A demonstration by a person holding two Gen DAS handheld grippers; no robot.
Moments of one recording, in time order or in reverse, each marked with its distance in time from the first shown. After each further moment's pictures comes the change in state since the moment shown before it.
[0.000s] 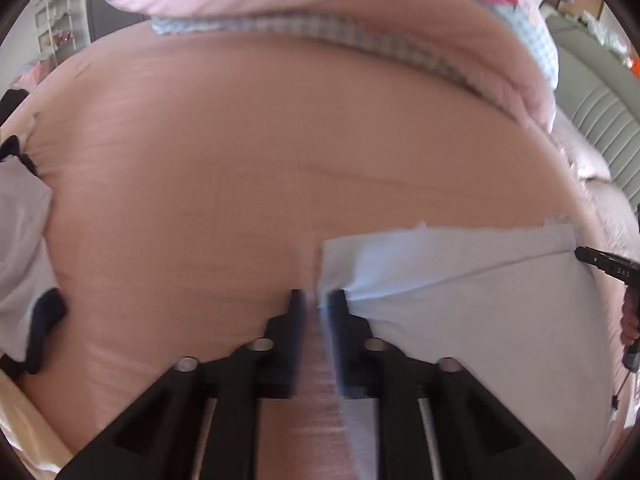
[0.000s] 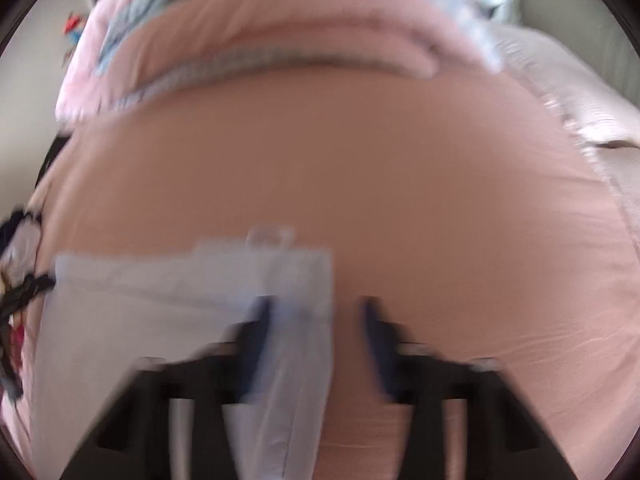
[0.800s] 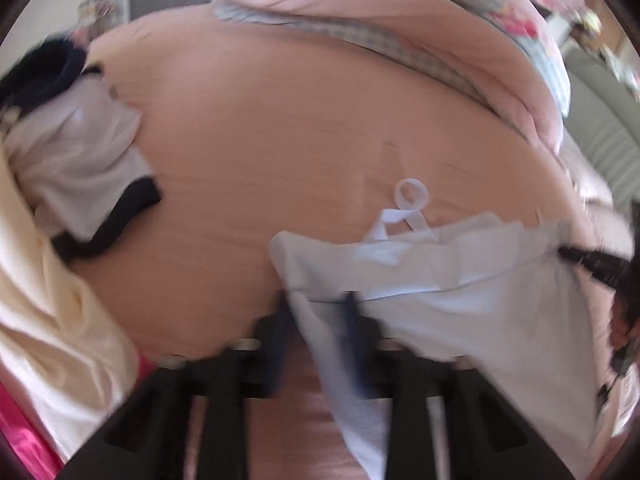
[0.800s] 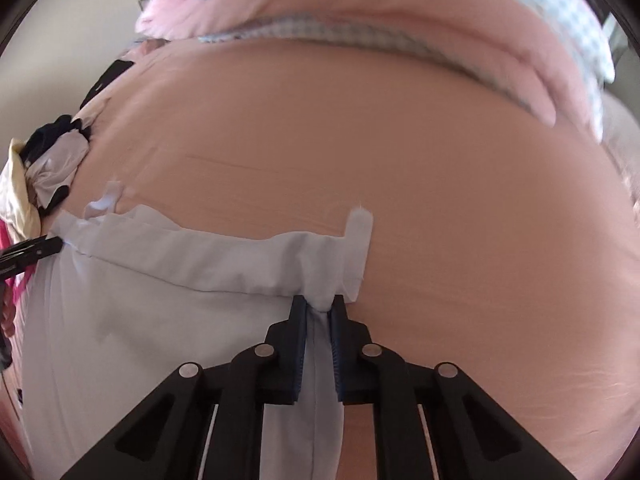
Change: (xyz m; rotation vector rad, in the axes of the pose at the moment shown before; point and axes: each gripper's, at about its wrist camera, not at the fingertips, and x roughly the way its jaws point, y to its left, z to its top) left arm -0.060 0.033 -0.058 -0.093 -0.023 0.028; right arm -0.008 0.088 -0.027 -0.226 -0.006 0.058
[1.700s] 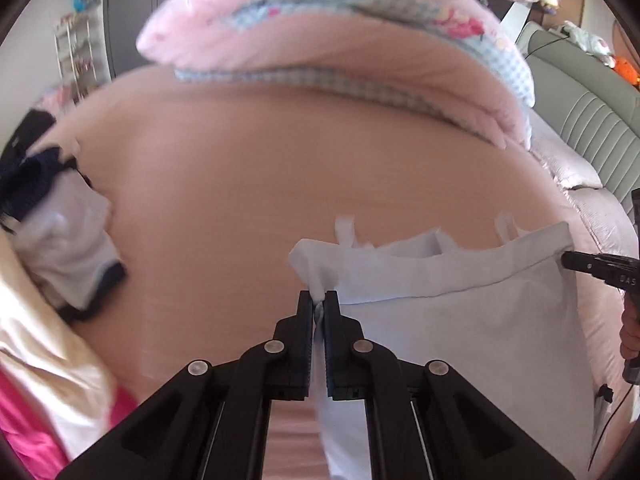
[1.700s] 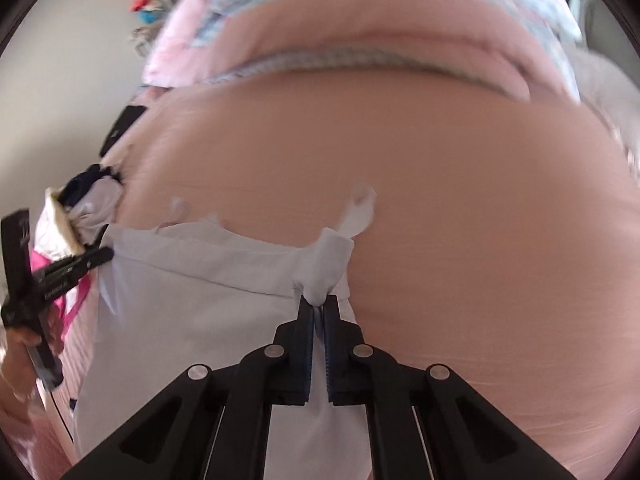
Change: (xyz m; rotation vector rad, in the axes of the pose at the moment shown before) left arm -0.047 -0.062 0.024 0.089 -0.122 0.022; right arm -0.041 -0.039 -0.014 0.118 -0.076 0.190
